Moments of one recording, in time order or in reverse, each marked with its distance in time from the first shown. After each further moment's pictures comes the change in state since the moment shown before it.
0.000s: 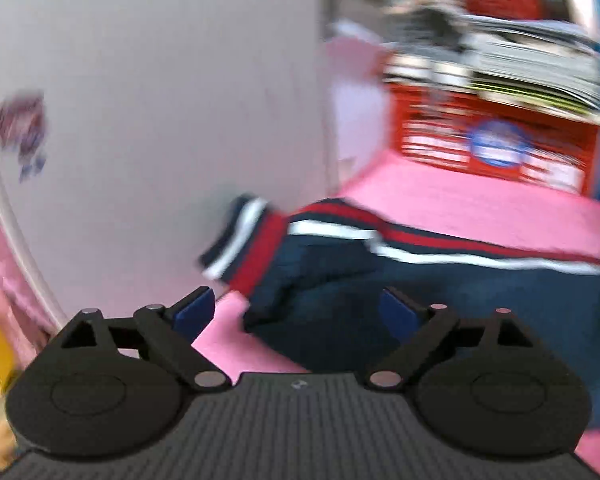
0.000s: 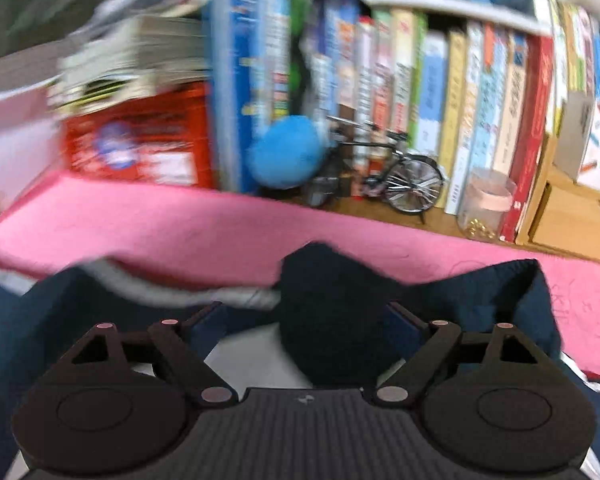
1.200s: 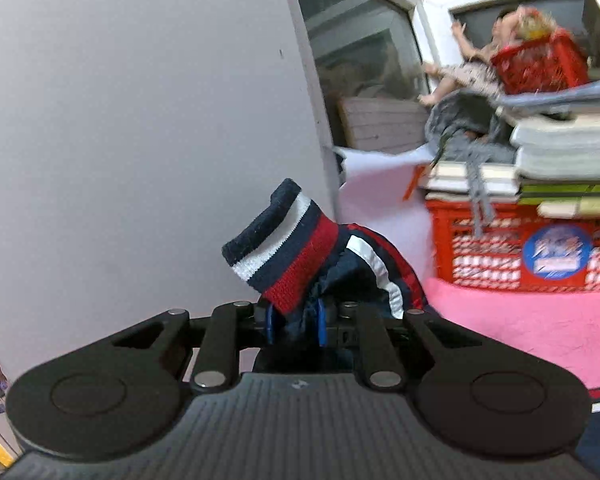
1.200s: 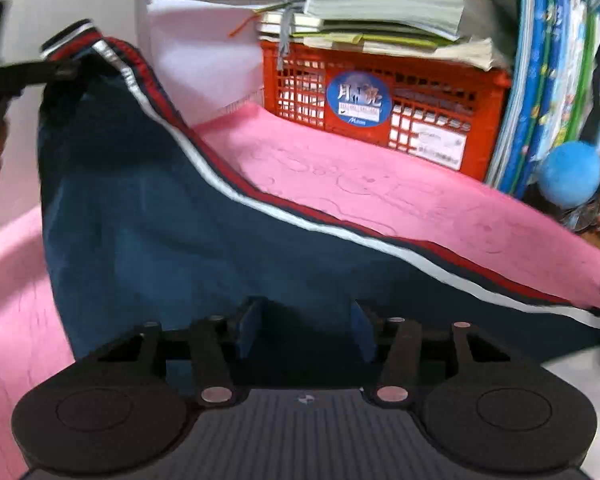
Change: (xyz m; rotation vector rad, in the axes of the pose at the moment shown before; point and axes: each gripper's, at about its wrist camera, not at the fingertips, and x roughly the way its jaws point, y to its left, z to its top) left arm -0.004 -0.051 0.084 0.086 -0.306 0.156; right arm 0.027 0.197 0.014 -0.180 0.117 0.334
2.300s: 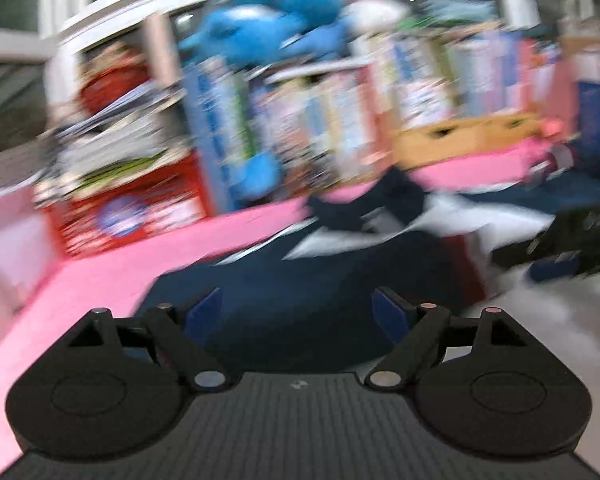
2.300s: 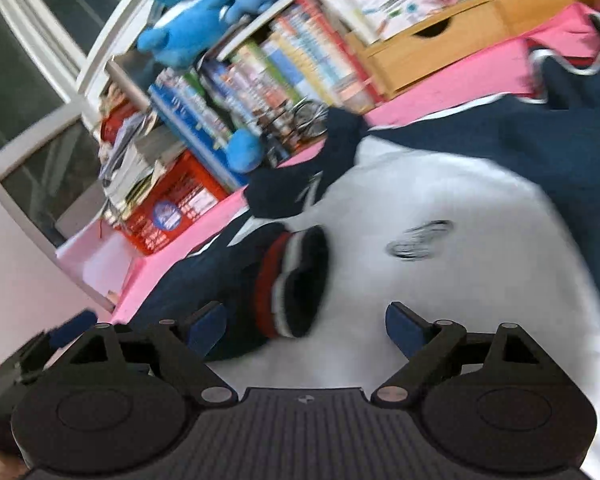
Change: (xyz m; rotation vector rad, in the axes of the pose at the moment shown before) left arm -0.259 -0.160 -0.076 0.322 0.043 -0.768; right arm -0.248 -0.166 -0.218 0.787 -0.262 -0.061
